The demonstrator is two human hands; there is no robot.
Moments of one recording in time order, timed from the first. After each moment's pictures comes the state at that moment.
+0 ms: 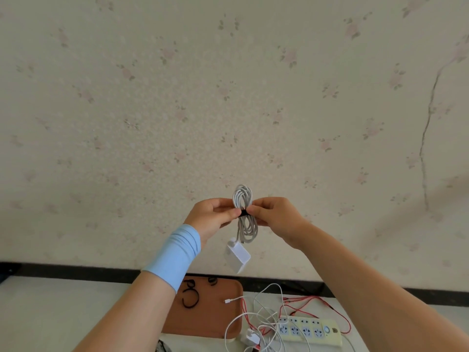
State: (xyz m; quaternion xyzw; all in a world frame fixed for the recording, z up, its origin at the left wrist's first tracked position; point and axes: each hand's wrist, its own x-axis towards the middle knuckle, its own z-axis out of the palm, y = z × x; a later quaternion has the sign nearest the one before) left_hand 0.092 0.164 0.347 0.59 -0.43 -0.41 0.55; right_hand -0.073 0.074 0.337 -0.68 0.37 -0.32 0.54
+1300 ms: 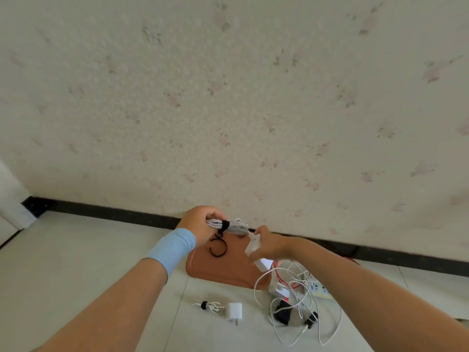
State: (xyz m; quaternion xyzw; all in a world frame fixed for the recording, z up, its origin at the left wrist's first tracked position) left_hand 0.210 0.187 0.185 0.77 -0.51 -0.26 0.28; right_hand 0.014 0.079 0.142 -0.75 0.43 0.15 0.47
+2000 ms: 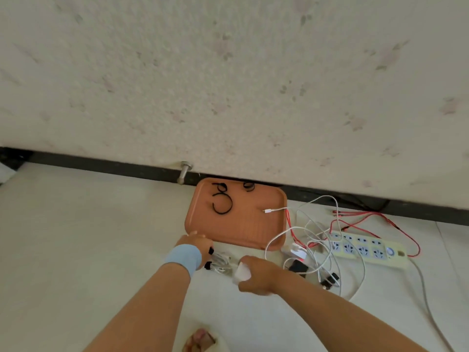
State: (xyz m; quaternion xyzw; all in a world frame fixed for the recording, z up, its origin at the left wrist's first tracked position) left_hand 0.225 0.198 -0.040 0.73 -0.56 -0.30 -0.26; right_hand 0.020 0.146 -0.068 -0.79 0.37 0.23 0.43
